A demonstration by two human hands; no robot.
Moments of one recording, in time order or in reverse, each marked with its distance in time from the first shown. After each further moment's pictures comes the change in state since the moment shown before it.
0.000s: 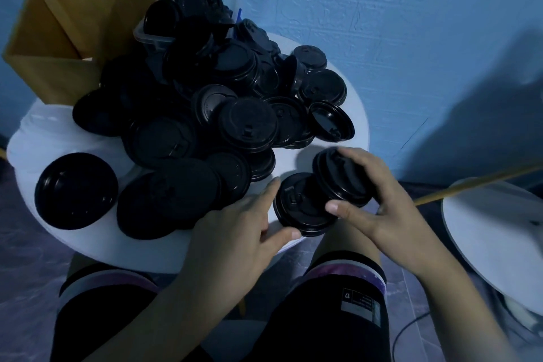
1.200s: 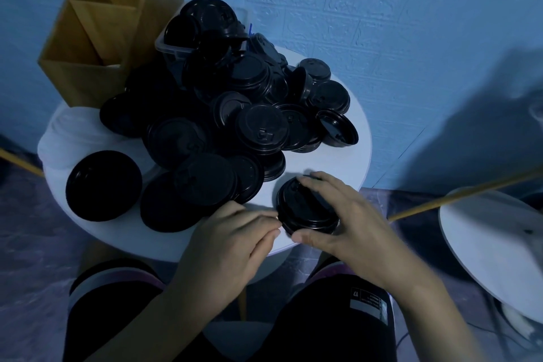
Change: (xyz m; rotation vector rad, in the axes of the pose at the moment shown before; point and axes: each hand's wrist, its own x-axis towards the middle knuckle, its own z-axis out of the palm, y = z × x) left_hand -0.019 -0.051 0.010 0.071 0.296 0.432; right_hand -0.008 -0.030 0.038 -0.463 -0.216 0.091
